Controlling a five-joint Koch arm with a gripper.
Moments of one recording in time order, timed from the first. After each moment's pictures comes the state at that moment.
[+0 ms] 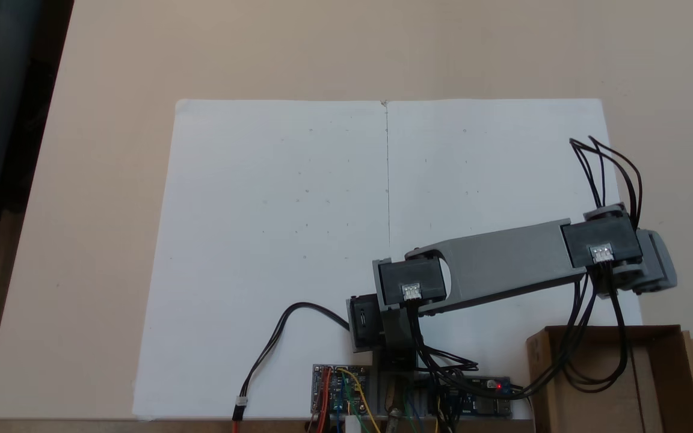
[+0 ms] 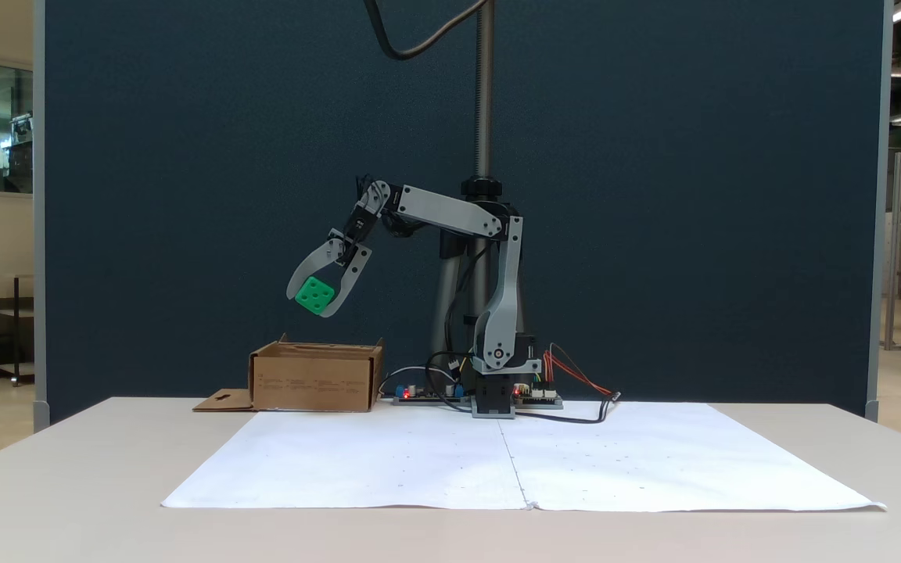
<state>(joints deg) 81.5 94.5 78.3 47.0 -2.0</state>
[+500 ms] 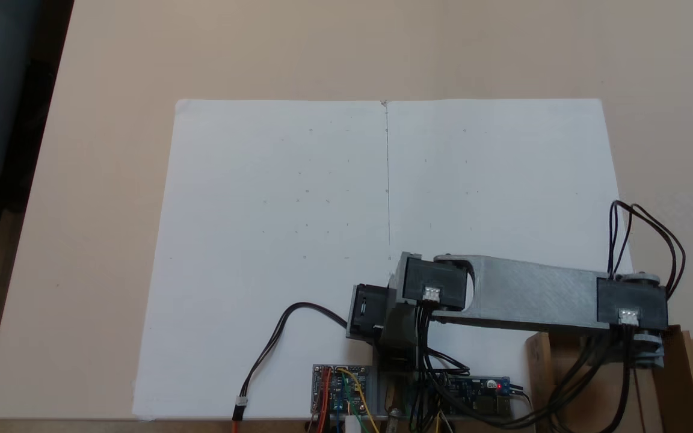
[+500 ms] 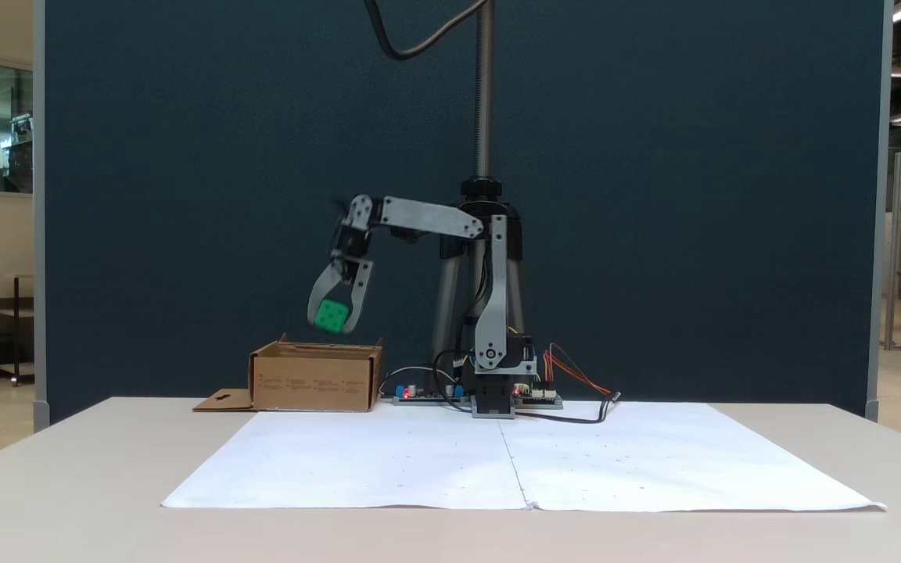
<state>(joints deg) 98.3 88.2 77.6 55.4 -9.9</state>
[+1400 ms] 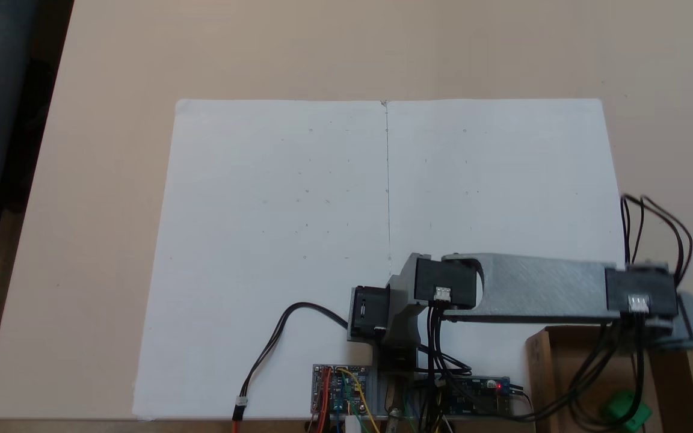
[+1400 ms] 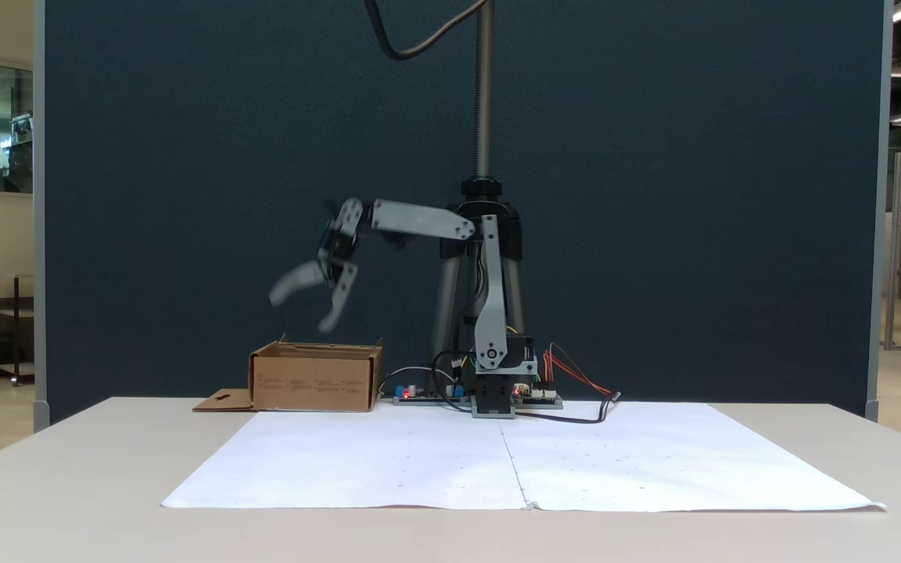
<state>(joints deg) 93.6 86.0 73.1 47.7 -10.2</state>
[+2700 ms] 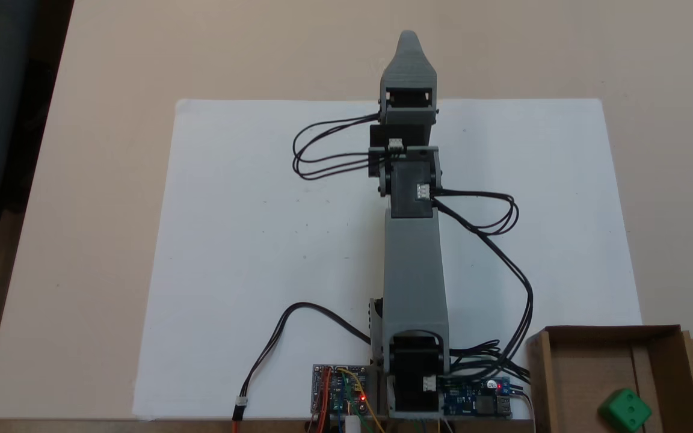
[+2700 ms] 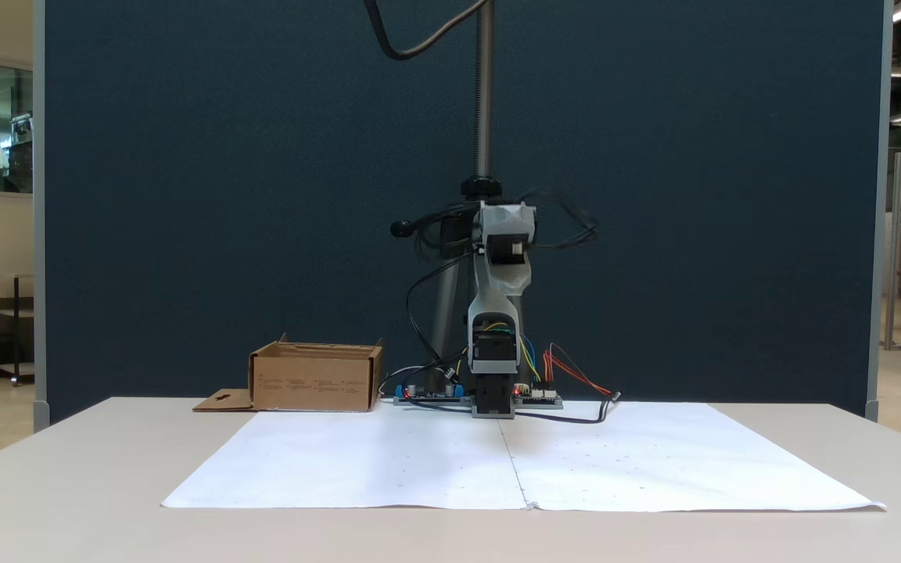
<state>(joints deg) -1.4 121.5 113.3 1.1 2.2</state>
